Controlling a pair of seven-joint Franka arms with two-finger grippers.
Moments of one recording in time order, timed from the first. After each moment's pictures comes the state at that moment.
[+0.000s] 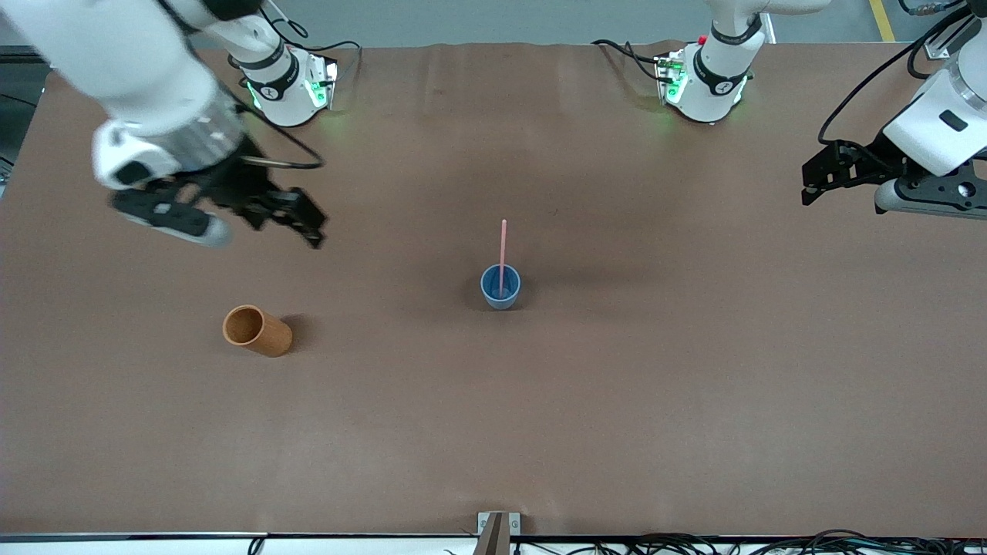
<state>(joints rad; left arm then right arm) -0.15 0.01 -0.01 -1.52 -0.01 1.55 0.00 0.42 0.14 -0.07 -1.37 0.02 1.67 0.70</state>
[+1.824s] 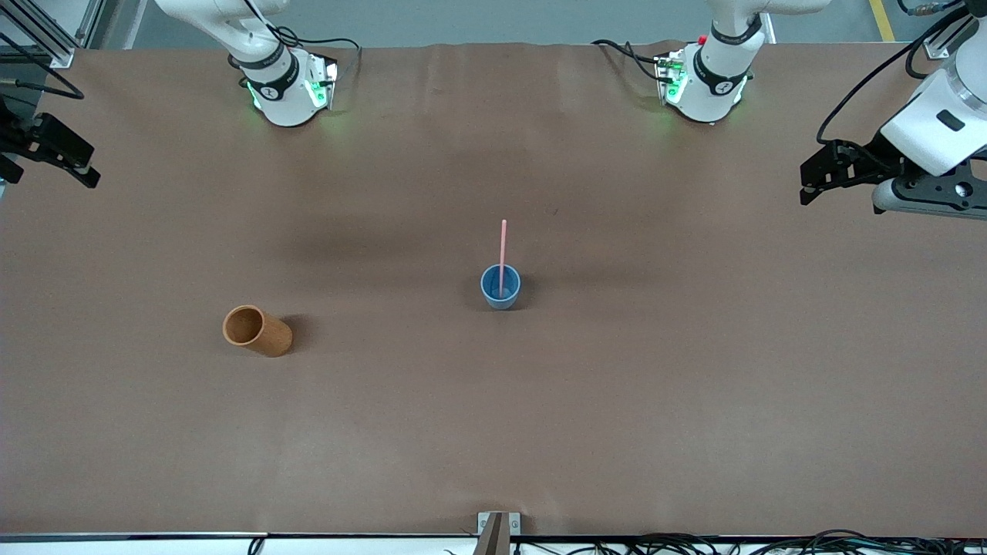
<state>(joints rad) -0.15 0.01 -0.01 -1.52 -0.01 1.55 0.00 0.07 -0.06 -0.05 -1.48 -0.03 1.51 0.07</state>
